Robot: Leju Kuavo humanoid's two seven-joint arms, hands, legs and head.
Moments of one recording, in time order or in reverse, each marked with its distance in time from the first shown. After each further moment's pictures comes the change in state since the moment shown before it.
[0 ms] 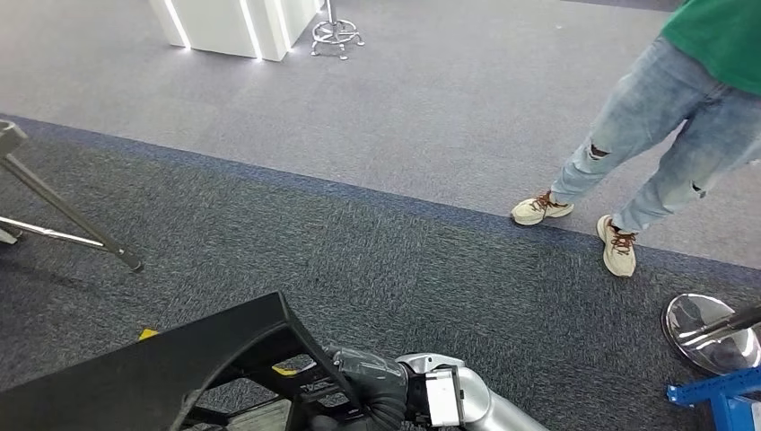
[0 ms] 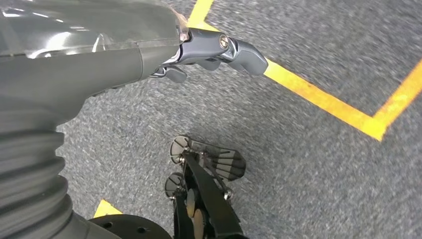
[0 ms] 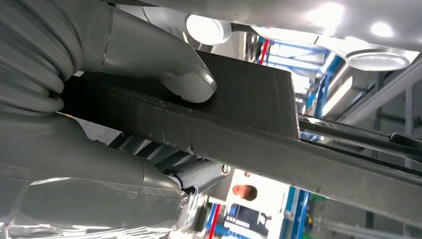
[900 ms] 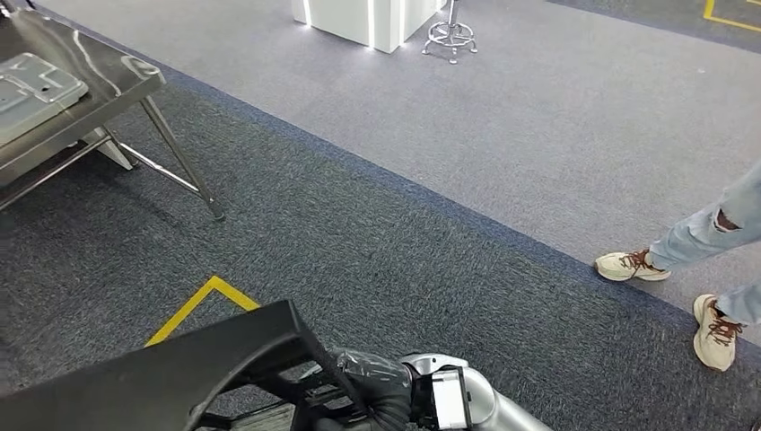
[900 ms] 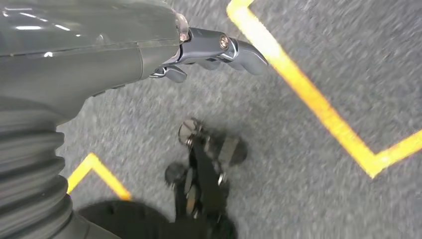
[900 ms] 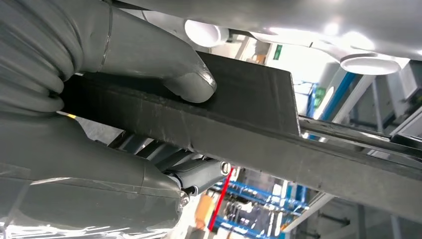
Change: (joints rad) left arm 0.002 0.003 0.020 0.000 0.001 -0.085 -0.003; right arm -0.001 -0.016 0.004 -0.028 -0.020 0.005 0.014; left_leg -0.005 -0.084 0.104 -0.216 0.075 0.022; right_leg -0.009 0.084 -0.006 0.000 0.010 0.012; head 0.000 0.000
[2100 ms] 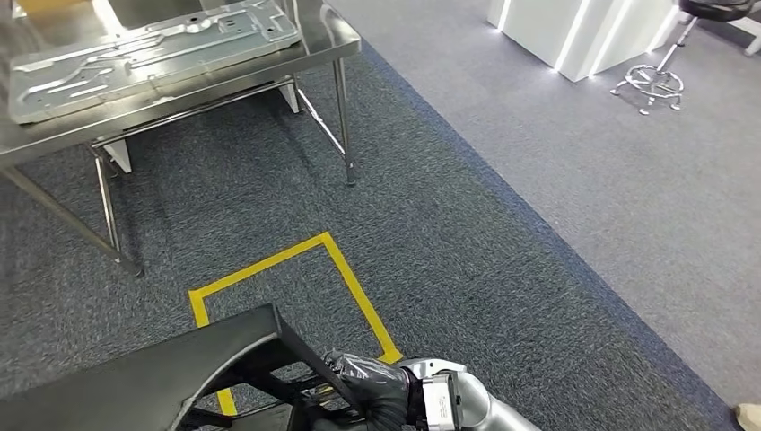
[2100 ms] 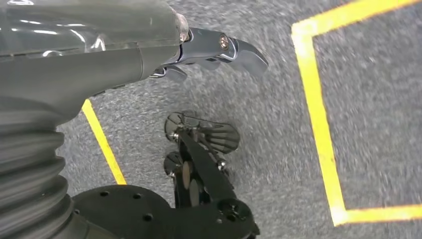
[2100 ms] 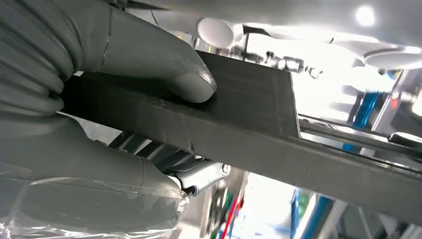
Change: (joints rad) left arm -0.016 -0.010 0.001 0.000 -0.033 -0.019 -0.001; right arm 0.034 0.018 -0.029 0.047 0.067 0.012 -0.024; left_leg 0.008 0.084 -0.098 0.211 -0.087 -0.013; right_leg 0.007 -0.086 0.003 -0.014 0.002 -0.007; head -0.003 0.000
